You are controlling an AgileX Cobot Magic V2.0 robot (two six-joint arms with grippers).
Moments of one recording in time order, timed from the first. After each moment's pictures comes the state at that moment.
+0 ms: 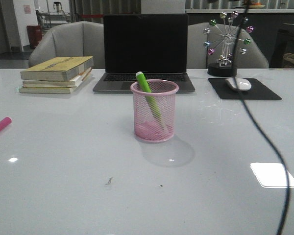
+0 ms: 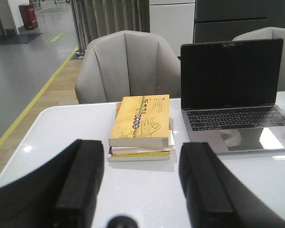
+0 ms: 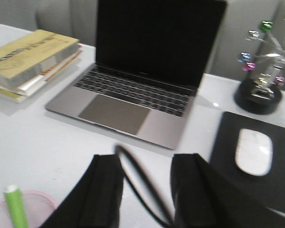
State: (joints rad) left arm -0.08 0.95 -0.77 0.06 0.02 -0.03; right arm 0.24 1.46 -1.07 -0.06 -0.01 0.06
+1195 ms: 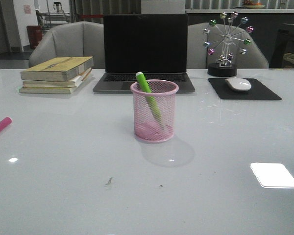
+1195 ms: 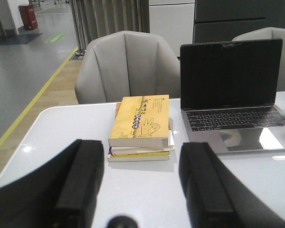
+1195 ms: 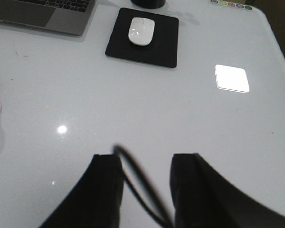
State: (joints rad) left arm -0.08 0.95 -0.77 0.06 0.02 -0.03; right arm 0.03 0.73 -0.63 -0.13 0.46 0.06
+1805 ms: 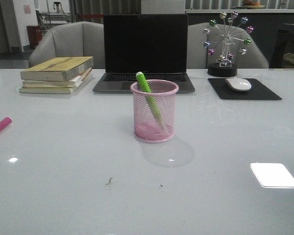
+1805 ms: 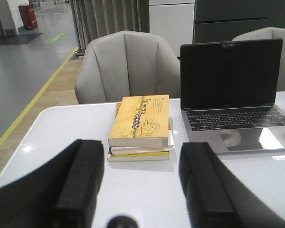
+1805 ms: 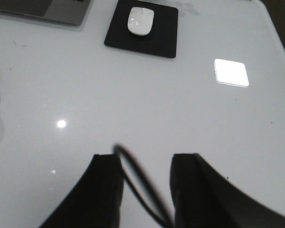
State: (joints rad) left arm -0.08 0.95 -0.77 0.06 0.02 -0.03; right arm 0.03 0.72 -0.62 -0.13 0.49 0.06
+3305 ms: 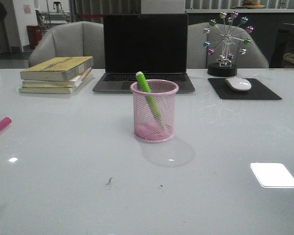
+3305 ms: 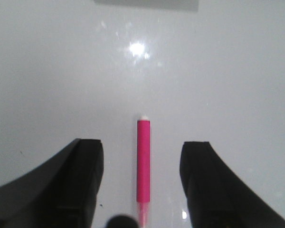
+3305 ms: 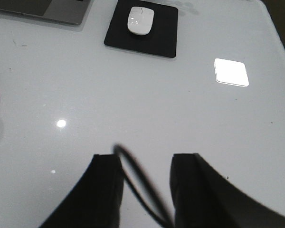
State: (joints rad) left arm -0.08 1.68 -1.36 0.05 0.71 -0.03; right arm 0.03 0.72 -0.62 -0.13 0.49 0.06
